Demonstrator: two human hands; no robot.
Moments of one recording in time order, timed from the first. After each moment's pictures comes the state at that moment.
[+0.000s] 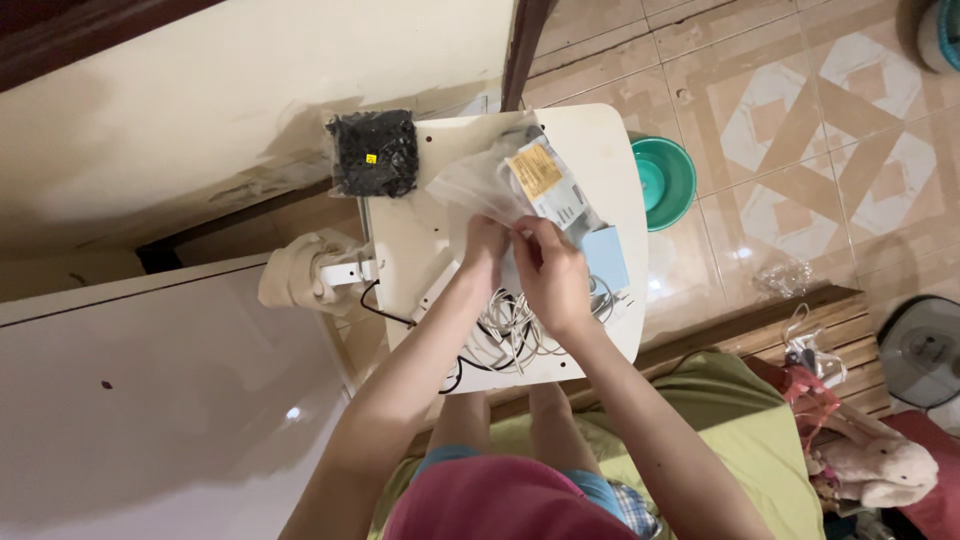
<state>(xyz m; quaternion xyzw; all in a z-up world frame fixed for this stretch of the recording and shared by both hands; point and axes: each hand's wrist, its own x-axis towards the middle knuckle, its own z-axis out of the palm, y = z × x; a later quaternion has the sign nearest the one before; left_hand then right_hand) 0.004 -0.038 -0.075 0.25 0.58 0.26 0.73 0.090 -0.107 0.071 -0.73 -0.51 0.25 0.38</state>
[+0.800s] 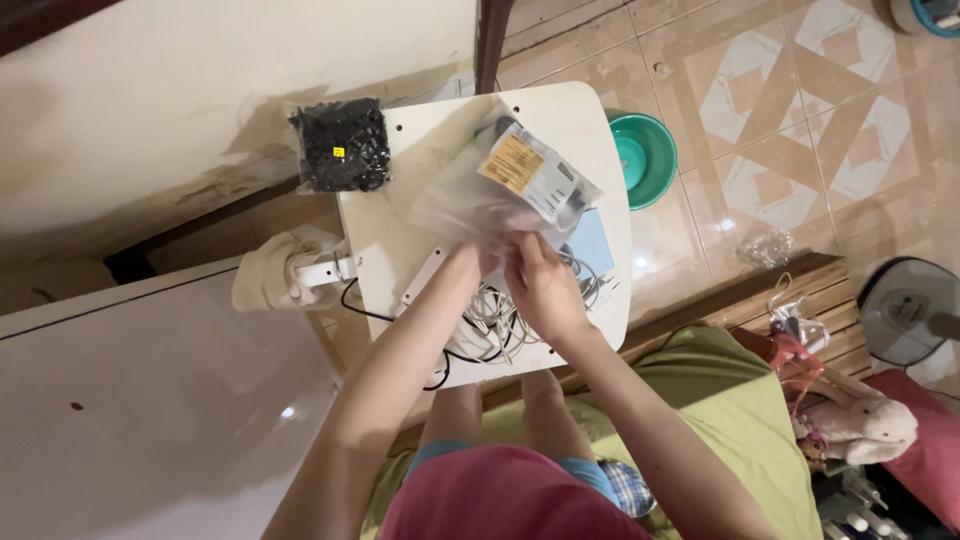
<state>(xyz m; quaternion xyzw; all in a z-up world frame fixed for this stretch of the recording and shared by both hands) 0.020 -0.047 -0.219 0.49 0.39 0.00 0.78 0.099 -0.142 0.048 -0.73 -0.55 0.29 0.28</state>
